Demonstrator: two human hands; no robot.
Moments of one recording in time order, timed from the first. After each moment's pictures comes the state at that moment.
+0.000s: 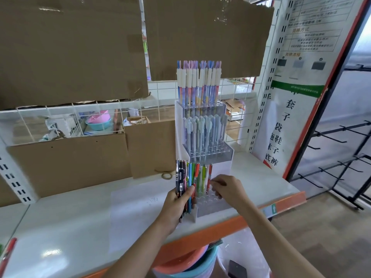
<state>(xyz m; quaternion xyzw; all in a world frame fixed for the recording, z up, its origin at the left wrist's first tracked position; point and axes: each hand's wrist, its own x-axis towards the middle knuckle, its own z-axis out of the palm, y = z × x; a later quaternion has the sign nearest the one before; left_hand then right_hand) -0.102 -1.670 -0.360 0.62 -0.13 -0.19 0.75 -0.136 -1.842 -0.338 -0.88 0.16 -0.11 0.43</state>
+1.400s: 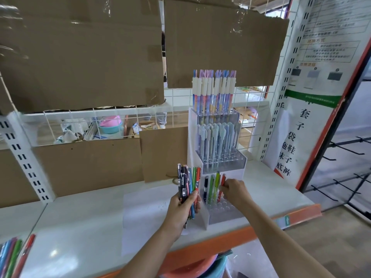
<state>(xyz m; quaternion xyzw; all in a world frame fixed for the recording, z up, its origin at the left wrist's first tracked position) -0.105 -1.650 -0.352 0.61 -0.10 -0.15 0.77 -0.102 -1.839 -0.340 -0.94 0.20 -0.04 0.27</state>
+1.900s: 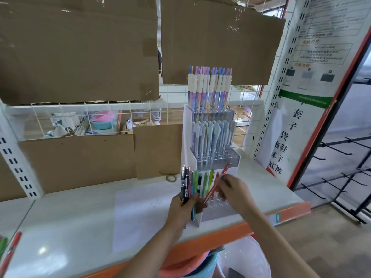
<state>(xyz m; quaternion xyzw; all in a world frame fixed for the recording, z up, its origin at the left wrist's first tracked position) -0.109 -1.671 -0.362 0.61 -0.07 -0.17 0.77 -0.145 -1.824 -0.313 -0.89 0.13 -0.14 0.42</state>
